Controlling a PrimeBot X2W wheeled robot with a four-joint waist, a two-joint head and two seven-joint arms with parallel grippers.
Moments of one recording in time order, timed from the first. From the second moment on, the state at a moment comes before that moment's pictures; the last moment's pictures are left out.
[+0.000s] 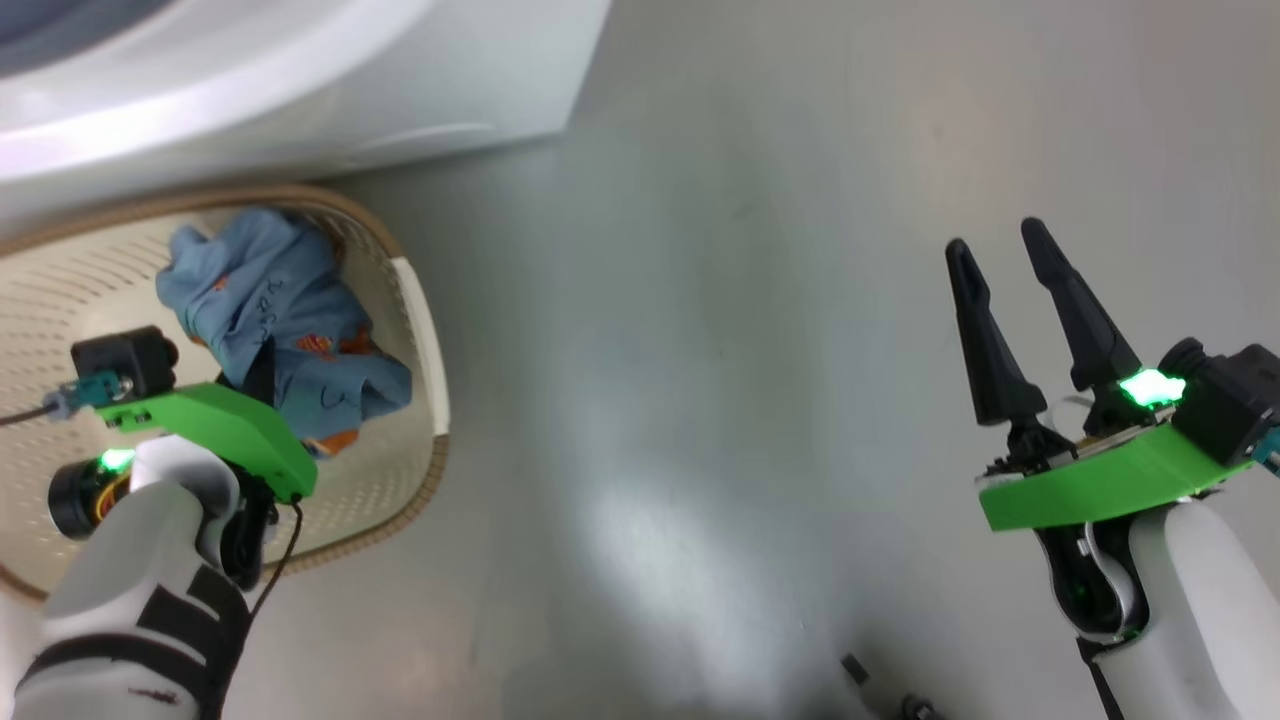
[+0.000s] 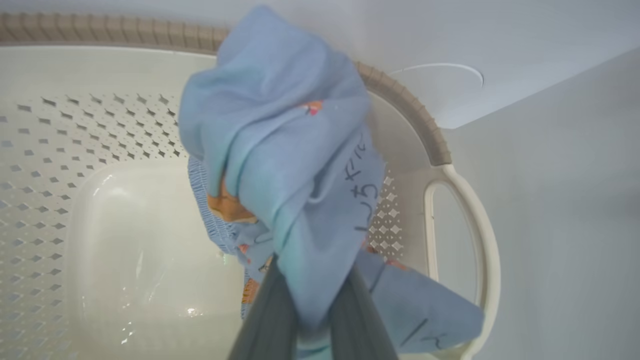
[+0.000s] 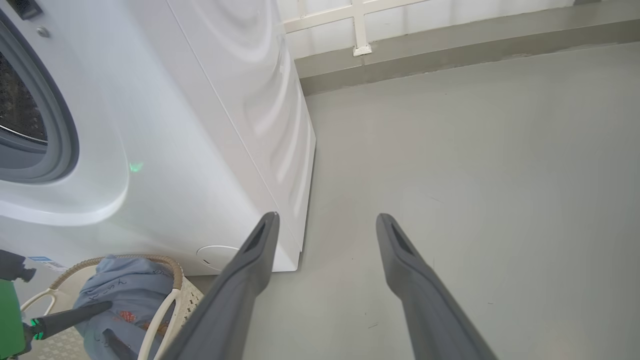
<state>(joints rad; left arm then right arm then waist) -0.85 0.21 -0.55 1.14 -0.83 -0.13 -0.25 -0.36 -0.21 0.15 0.07 0.48 0.13 -0.26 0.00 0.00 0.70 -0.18</state>
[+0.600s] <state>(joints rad) -0.52 0.19 -0.21 0.70 -0.56 -0.13 -0.25 -0.18 -0.26 0.14 0.13 0.48 0.13 -0.26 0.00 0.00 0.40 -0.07</state>
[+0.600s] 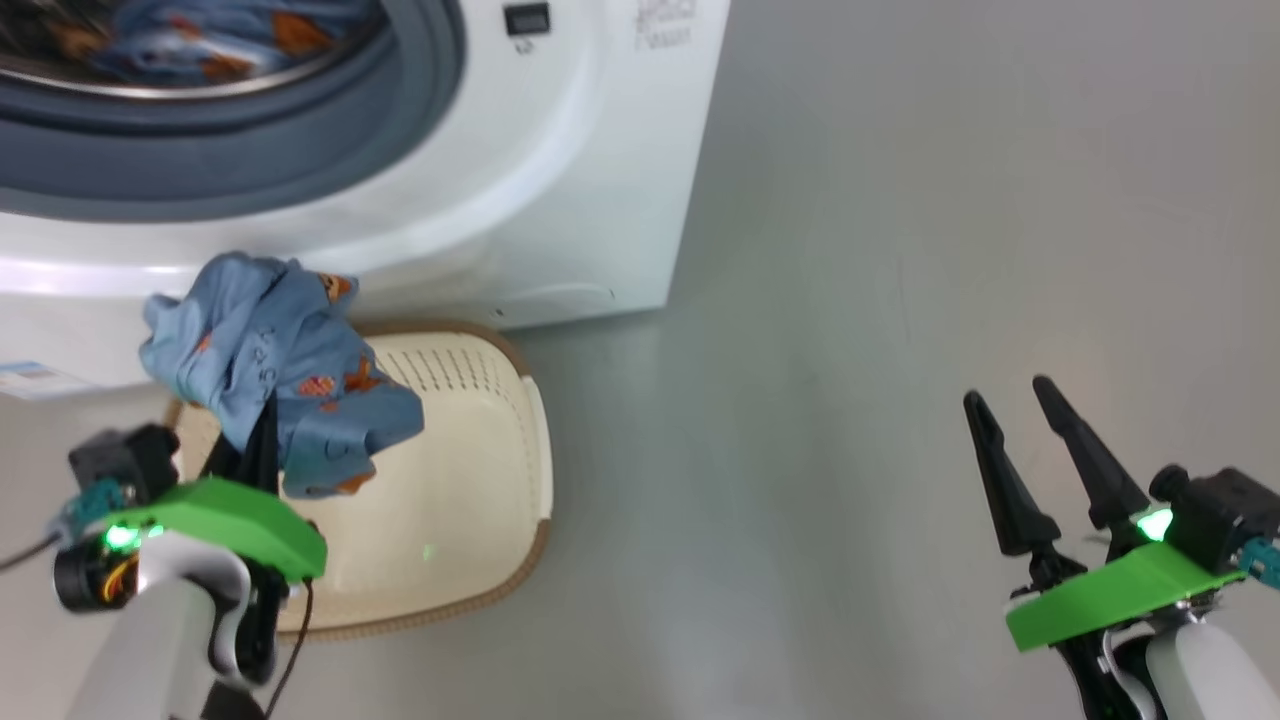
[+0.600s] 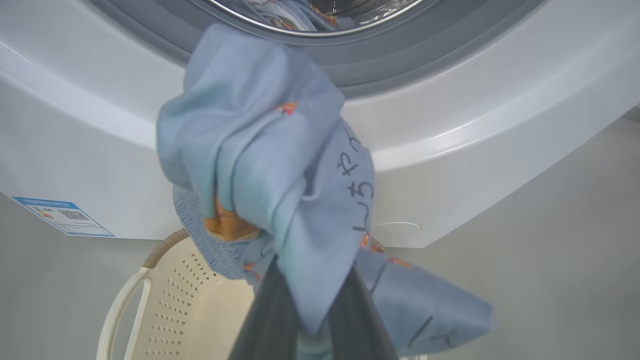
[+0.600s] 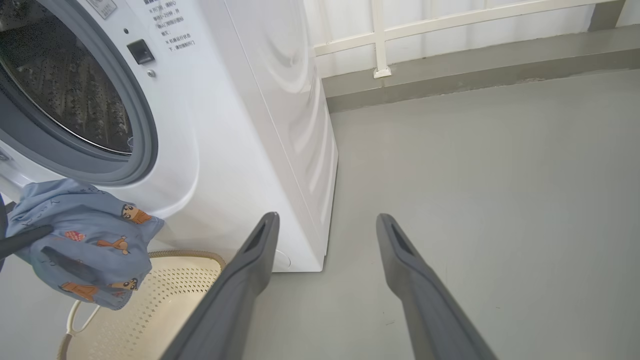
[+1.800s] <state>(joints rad) 0.10 0.06 0.05 0.08 -0.27 -0.13 -0.25 0.07 -0.26 0.07 0.12 0.48 0.13 -0.26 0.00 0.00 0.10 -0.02</state>
